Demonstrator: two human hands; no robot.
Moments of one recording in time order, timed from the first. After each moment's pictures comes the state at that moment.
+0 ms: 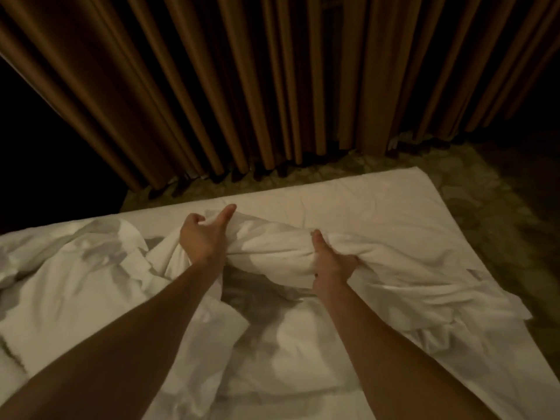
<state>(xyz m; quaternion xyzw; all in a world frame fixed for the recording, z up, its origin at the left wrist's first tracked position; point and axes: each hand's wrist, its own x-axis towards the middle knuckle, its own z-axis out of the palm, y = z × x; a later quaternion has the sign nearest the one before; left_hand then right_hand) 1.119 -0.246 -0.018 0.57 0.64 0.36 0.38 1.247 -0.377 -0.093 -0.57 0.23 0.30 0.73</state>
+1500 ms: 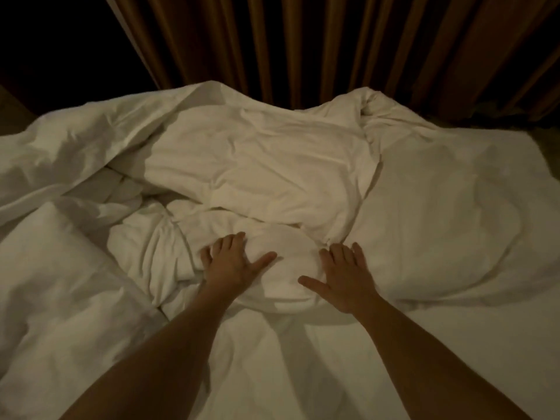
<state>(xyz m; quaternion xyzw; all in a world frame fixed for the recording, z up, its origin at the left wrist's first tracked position) 0.870 -0.252 -0.236 0.80 0.58 -0.03 0.12 1.083 -0.392 -0.254 -0.79 -0.60 0.12 -0.01</state>
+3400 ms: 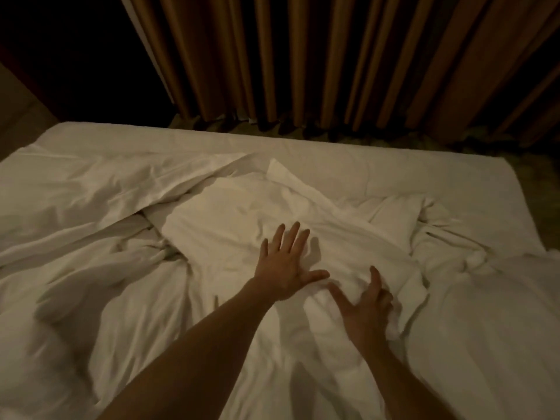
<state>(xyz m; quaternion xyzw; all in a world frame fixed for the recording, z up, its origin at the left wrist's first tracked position) 0.967 -0.321 -0.185 0.90 0.39 -0.07 0.19 1.086 -0.475 -0.219 -0.89 -0.17 0.28 0.33</state>
